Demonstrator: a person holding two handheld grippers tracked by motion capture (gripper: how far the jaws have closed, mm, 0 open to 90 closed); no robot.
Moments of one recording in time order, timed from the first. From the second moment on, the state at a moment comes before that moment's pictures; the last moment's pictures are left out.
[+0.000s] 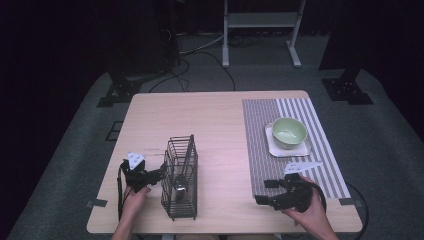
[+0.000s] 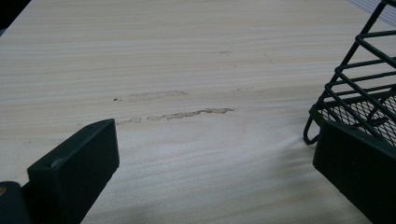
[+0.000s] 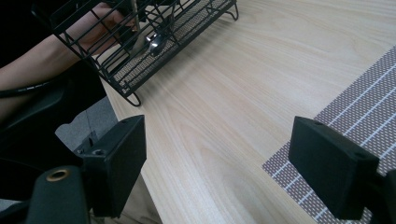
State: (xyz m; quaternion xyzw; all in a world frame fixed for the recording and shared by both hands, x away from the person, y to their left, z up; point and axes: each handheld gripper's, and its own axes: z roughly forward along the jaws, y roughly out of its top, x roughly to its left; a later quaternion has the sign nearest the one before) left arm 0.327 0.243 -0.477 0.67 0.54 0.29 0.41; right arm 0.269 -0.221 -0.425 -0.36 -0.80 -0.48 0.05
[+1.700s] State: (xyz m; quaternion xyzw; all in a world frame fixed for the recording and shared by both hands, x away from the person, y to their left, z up) left arm 0.327 0.243 -0.477 0.67 0.54 0.30 0.41; right arm 0.310 -0.144 -0.376 -0.30 -0.83 -0.47 0.07
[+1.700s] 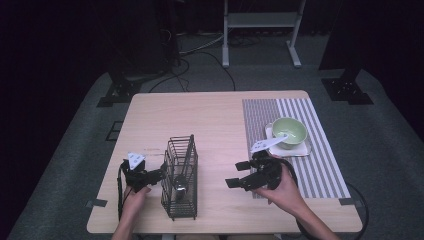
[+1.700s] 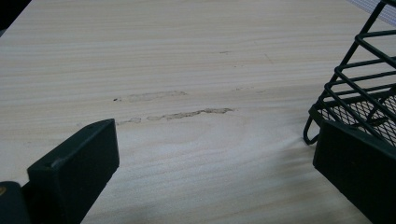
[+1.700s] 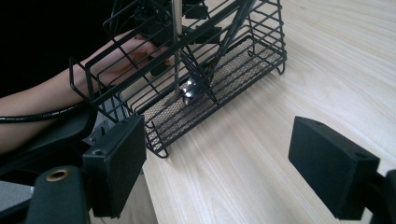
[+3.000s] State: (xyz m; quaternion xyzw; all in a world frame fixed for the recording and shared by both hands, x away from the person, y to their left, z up) left arm 0.327 0.244 -0.477 0.67 0.54 0.29 0.41; right arm 0.327 -0.095 -0.364 -0.26 -0.84 -0.47 0.10
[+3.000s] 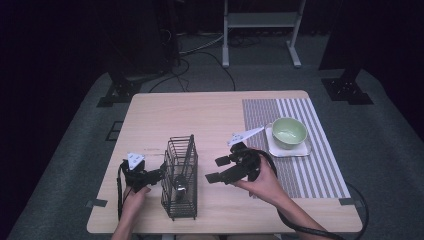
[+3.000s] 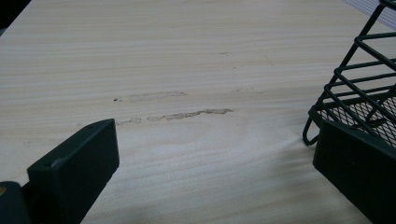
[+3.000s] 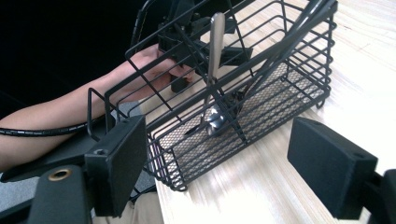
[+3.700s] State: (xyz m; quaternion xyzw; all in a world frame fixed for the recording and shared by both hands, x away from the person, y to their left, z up) left arm 0.326 0.244 -0.477 0.67 0.54 0.29 0.41; right arm 0.340 -0.071 -0.360 -0.26 -0.83 -0.48 0.11
